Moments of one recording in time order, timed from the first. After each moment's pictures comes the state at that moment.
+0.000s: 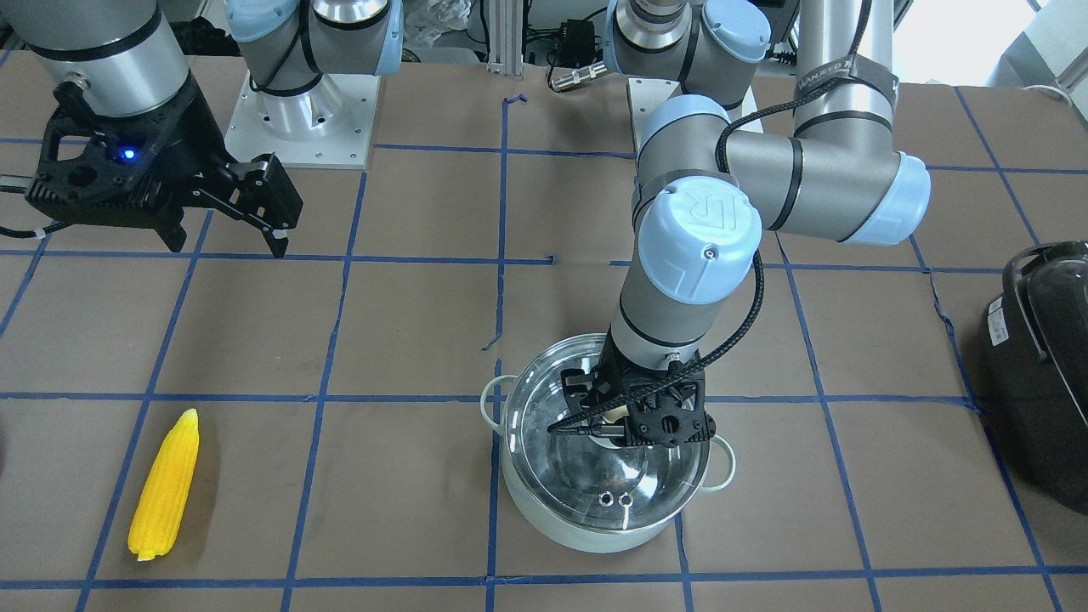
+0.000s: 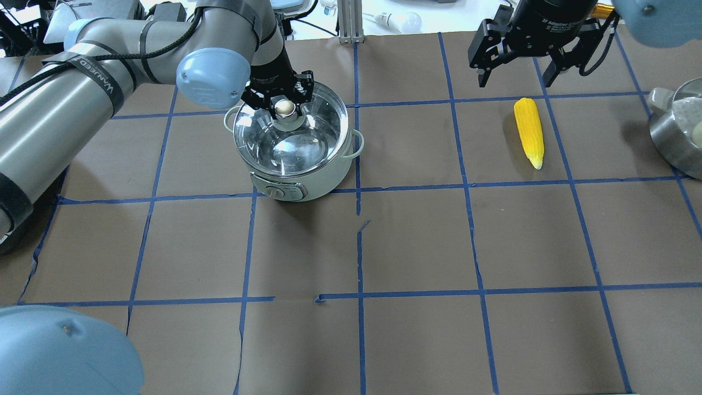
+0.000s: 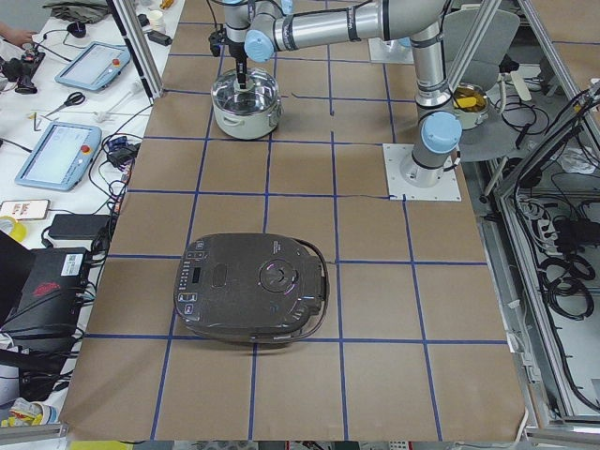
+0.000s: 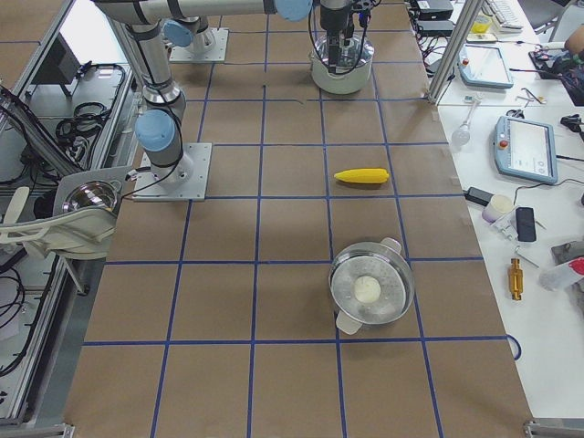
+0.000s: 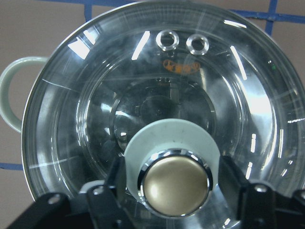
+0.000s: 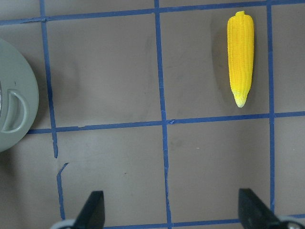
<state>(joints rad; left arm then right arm) -1.73 -2.00 -1.42 -1.21 1.55 -0.25 1.58 -1.48 1.43 -1.58 -1.57 0.06</state>
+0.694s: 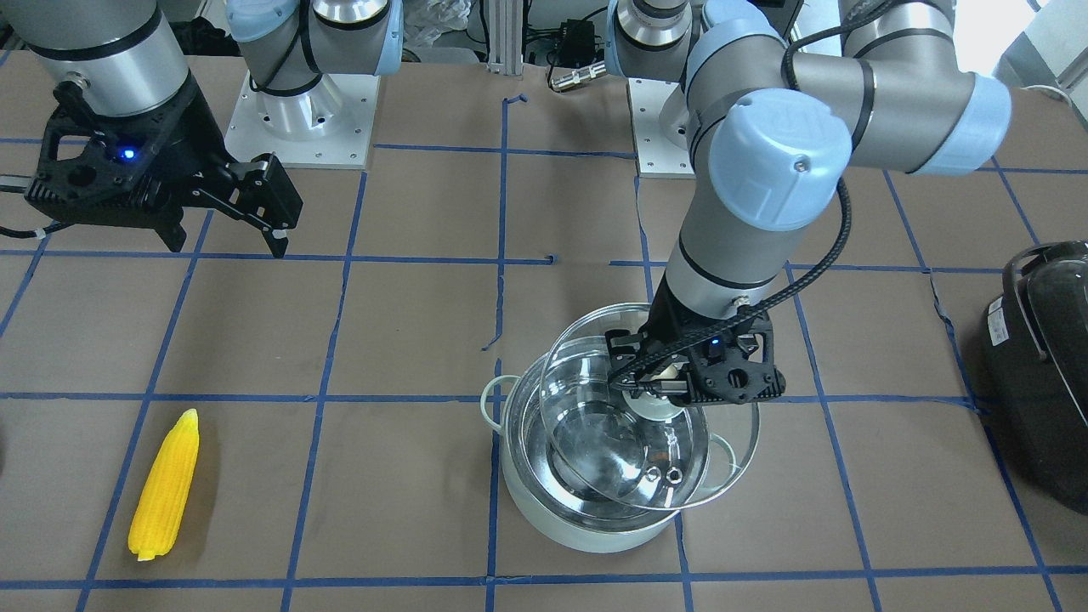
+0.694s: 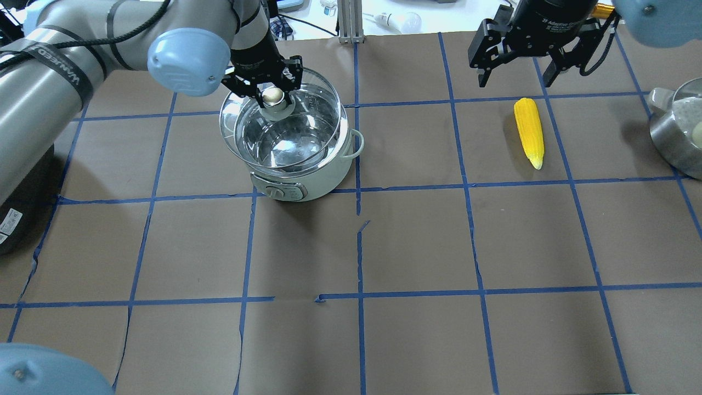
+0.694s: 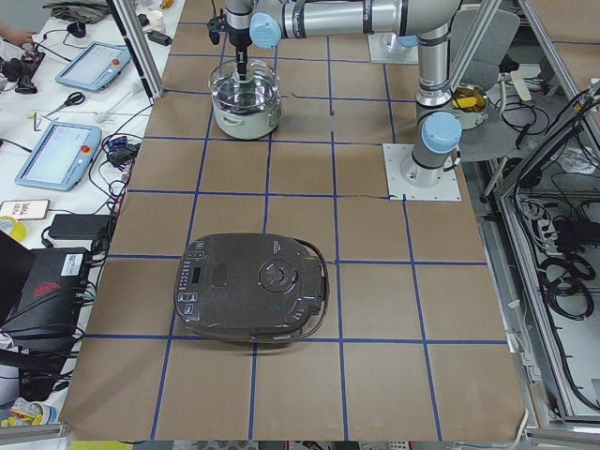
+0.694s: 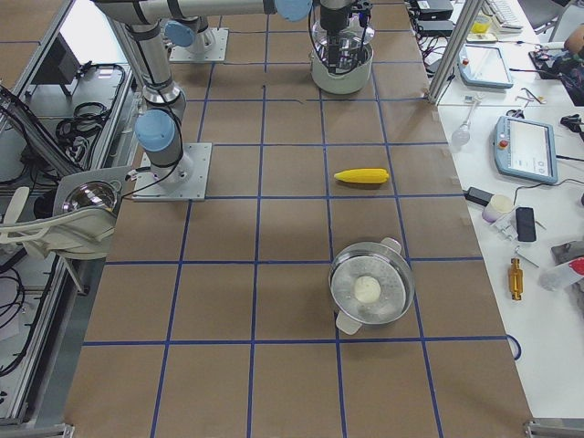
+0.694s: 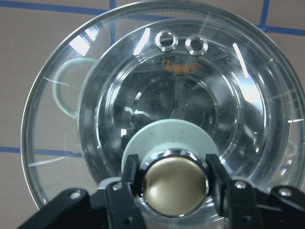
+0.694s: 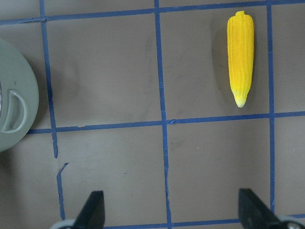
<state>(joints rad) -1.66 -1.90 -1.39 -1.34 1.56 -0.18 1.58 -1.48 1.43 -1.58 -1.57 0.06</state>
